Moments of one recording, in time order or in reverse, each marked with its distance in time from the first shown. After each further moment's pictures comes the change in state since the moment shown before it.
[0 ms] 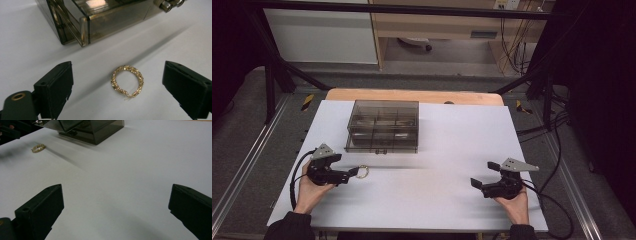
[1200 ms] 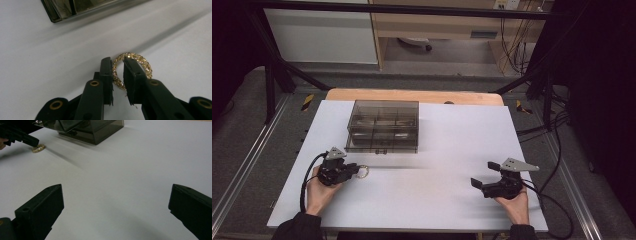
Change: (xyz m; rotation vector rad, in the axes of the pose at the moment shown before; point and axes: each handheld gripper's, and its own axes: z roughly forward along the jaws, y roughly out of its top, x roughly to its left) left arm -0.010 -0.005 0.026 0.108 0.053 -0.042; right arm 0.000 0.000 0.000 0.000 -0.001 0.004
